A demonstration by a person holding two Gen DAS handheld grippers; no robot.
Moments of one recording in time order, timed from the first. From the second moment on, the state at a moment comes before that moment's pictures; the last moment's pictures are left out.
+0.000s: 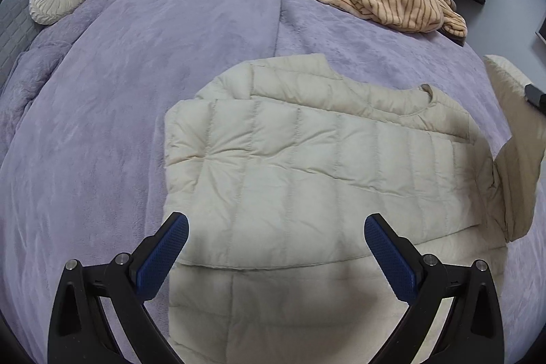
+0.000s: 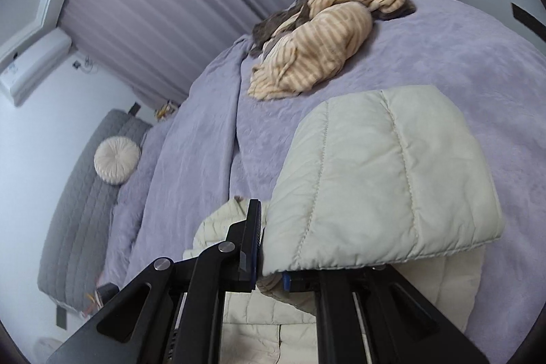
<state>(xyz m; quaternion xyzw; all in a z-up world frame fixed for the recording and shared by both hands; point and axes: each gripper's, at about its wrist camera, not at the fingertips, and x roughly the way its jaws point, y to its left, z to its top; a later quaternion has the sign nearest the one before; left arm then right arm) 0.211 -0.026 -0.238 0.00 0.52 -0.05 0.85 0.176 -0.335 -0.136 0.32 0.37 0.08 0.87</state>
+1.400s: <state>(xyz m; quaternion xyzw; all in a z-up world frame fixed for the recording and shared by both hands) 0.262 0.048 -0.276 -0.29 0.55 -0.21 0.75 0.199 -0.154 -0.229 0.07 0.52 0.15 0.84</state>
